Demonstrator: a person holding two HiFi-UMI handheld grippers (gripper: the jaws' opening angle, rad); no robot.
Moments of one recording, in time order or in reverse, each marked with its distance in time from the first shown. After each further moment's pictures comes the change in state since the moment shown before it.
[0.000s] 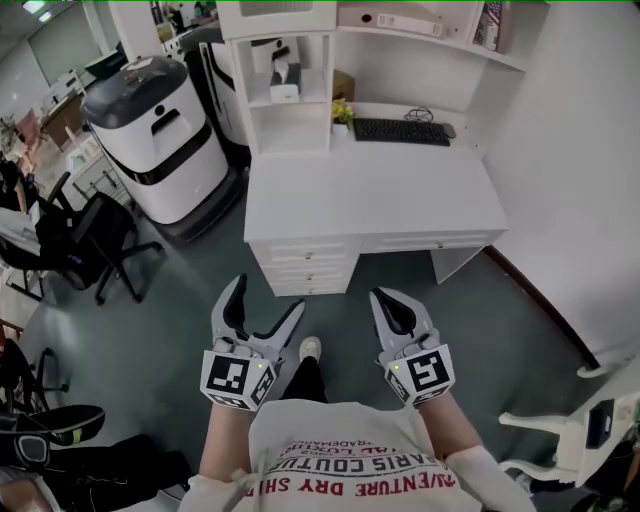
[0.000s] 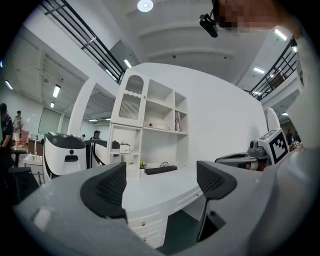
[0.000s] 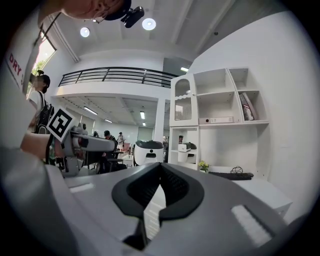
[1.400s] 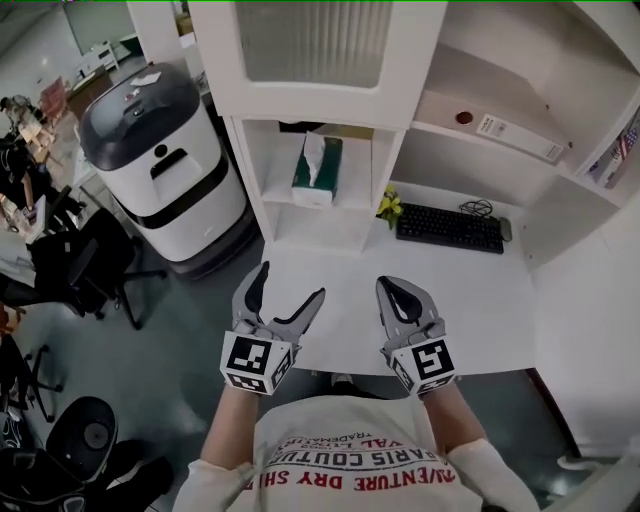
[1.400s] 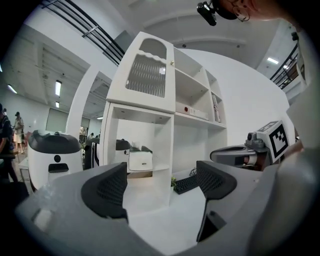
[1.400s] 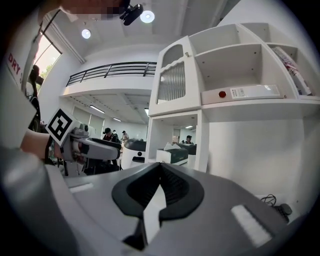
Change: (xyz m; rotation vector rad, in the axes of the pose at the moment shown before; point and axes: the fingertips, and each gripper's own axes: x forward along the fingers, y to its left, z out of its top) left arm 0.370 0.218 0.024 -0.001 0.049 0.102; right arm 0.390 -0.224 0.020 -0.040 0.007 0.144
